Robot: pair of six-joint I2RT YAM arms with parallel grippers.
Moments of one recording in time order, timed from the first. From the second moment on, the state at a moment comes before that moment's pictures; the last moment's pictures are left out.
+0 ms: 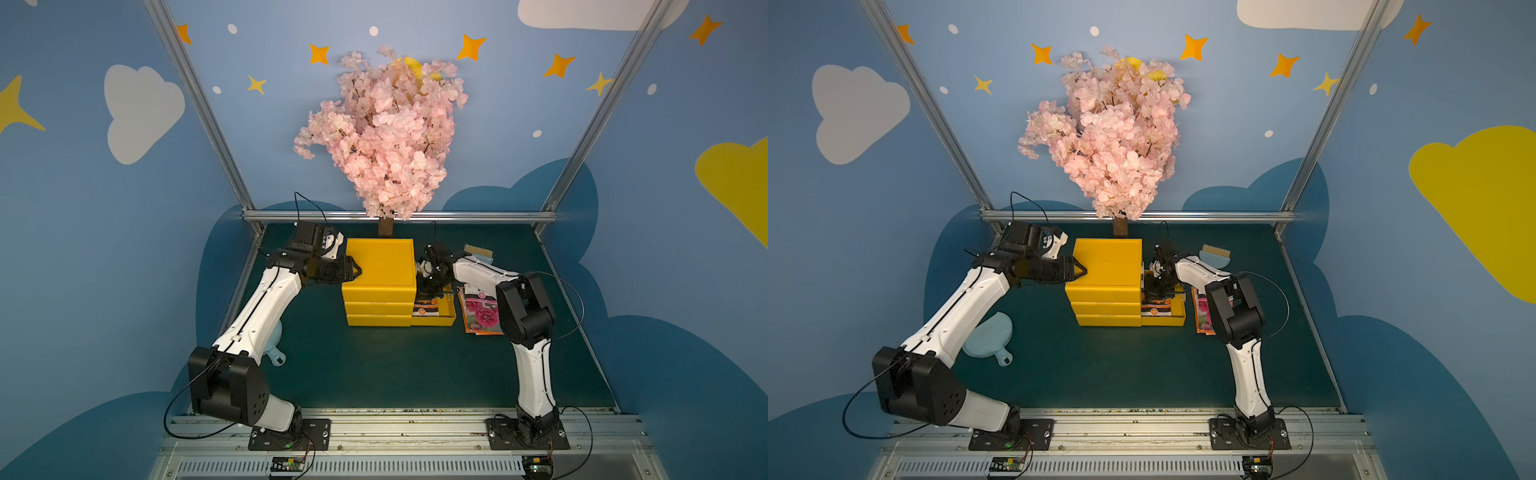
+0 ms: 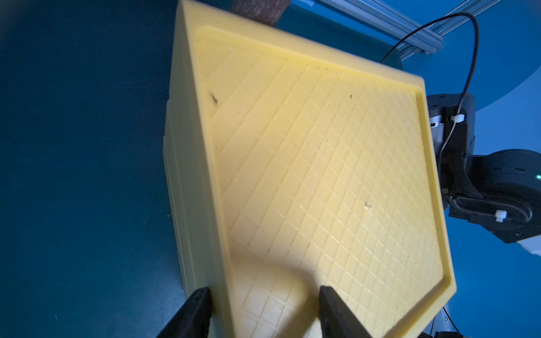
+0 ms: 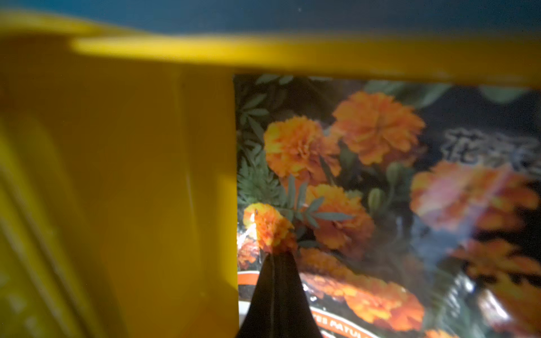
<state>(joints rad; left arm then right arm) -0.19 1.49 1.36 -0.82 0.43 -0.29 0.51 2.16 1.59 -0.67 -0.47 0.47</state>
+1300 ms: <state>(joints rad) -0.19 1.49 1.36 -0.82 0.43 -0.30 0.48 2.08 1.59 -0.85 -0.15 0.40</state>
